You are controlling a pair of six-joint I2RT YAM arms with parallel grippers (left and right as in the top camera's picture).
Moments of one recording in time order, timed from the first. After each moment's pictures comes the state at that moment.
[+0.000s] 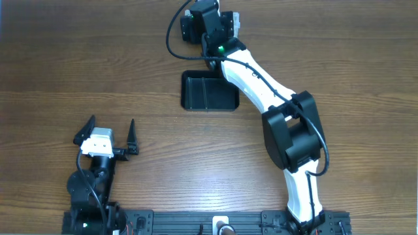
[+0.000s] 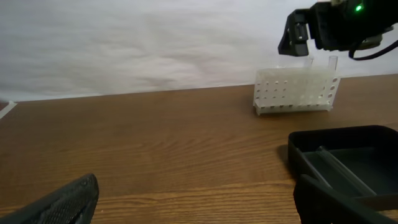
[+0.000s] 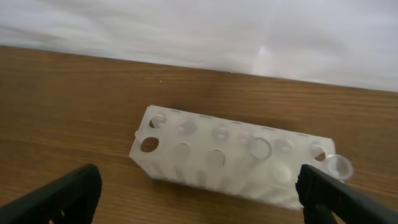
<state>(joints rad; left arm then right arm) 0.05 0.01 0.01 -0.07 0.12 0.05 0.51 2.18 1.76 -0.14 0.31 0.21</state>
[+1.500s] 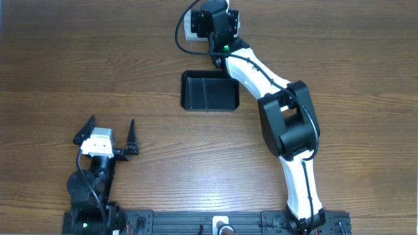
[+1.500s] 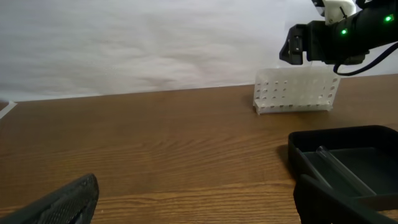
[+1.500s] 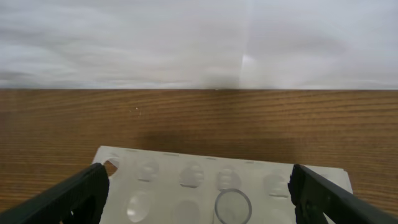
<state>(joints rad) 0.05 0.01 0.01 -0.07 0.12 0.05 0.44 2.30 1.77 0.05 0.29 0.26</state>
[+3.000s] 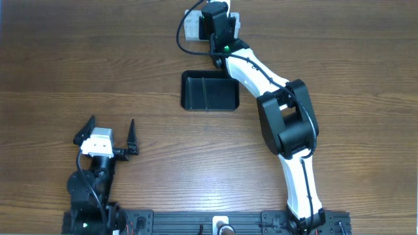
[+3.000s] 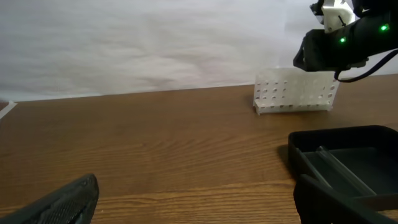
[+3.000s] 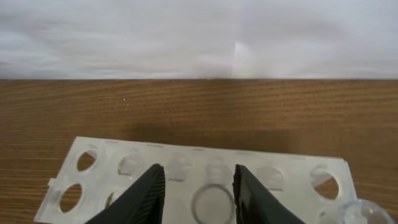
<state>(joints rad) 0.05 0.01 0.01 -0.07 0.12 0.05 0.44 2.31 1.77 0.03 0.31 0.26</state>
